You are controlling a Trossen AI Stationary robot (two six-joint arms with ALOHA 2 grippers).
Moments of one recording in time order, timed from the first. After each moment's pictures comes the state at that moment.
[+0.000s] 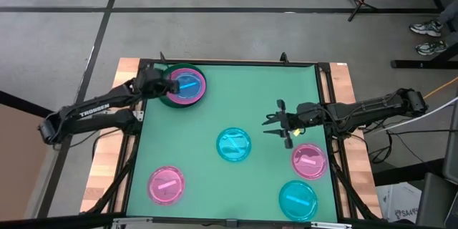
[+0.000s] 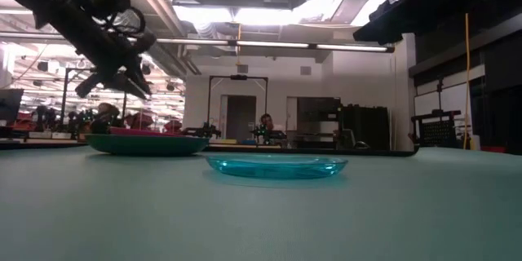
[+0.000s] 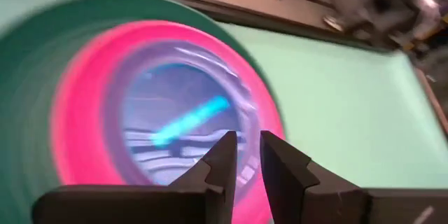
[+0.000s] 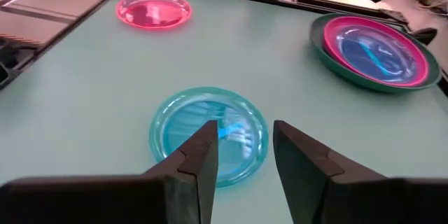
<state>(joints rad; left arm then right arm) 0.65 0.74 0.41 -0.29 -0.14 -0.83 0.11 0.99 0.53 0.05 -0.02 -0.13</state>
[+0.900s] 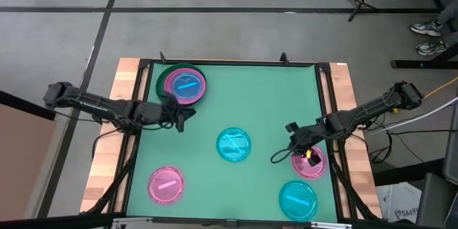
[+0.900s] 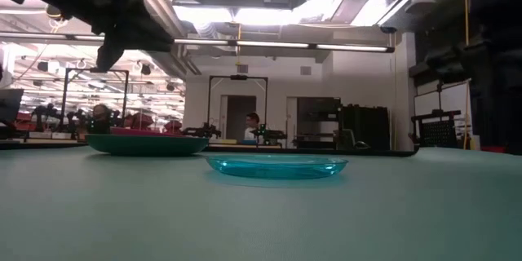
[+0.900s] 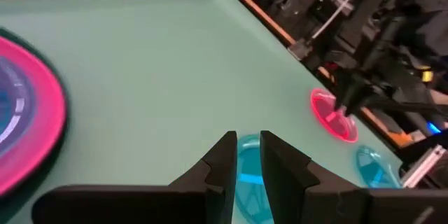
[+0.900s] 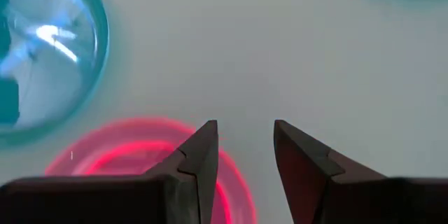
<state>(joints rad) -0.15 0.79 0.41 -0.01 -0.48 -0.81 0.37 0.99 0.53 -0.57 -0.12 -0.14</state>
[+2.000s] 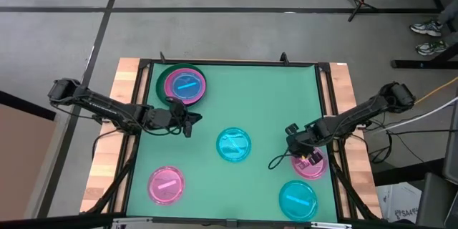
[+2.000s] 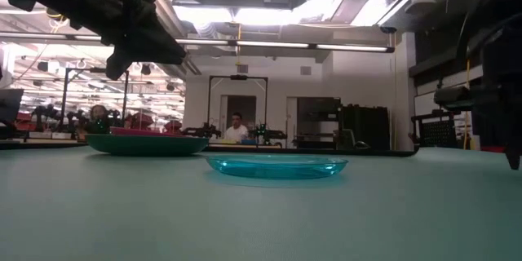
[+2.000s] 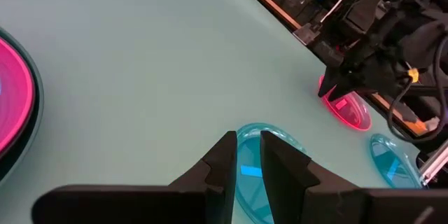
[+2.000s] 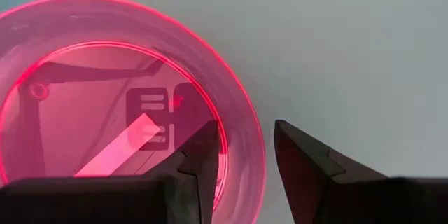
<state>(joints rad) -0.19 0.98 0.41 0.13 -0.51 -0.81 0.37 1.21 0.53 -0.68 -0.08 -0.24</state>
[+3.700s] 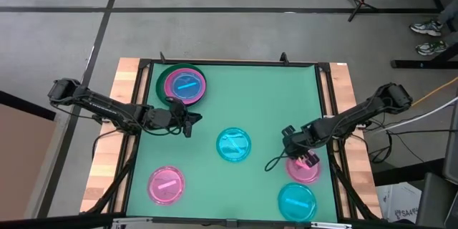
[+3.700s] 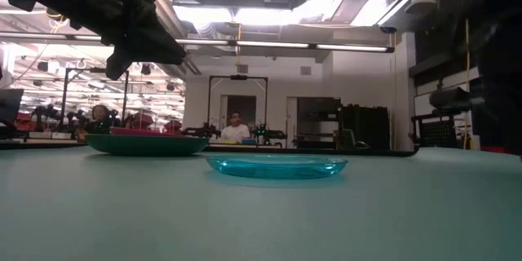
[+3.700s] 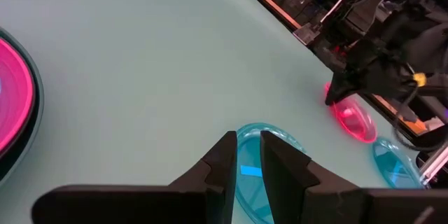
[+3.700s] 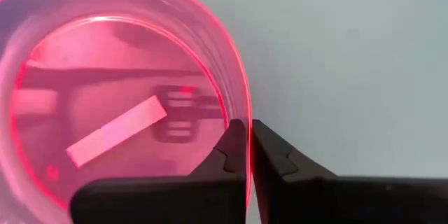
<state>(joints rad) -0.19 0.98 0.41 0.13 -0.51 -0.81 0.37 1.28 0.58 -0.65 -0.11 -0.24</state>
